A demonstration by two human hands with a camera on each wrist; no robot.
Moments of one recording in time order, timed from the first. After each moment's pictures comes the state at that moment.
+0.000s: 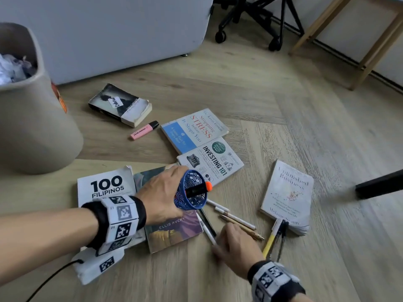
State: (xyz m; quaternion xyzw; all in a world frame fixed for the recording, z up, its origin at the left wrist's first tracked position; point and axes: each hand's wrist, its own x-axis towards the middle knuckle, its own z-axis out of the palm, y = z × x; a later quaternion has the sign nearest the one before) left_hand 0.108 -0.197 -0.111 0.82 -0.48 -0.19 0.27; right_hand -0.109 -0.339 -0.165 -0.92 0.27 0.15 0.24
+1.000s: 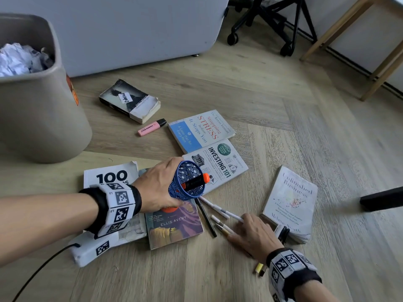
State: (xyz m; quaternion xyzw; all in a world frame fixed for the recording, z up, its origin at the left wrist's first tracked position) left_hand 0.130 -0.189 -0.122 0.81 -0.46 -0.19 0.29; right_hand -0.116 -0.407 -0.175 -0.95 0.22 0.18 0.11
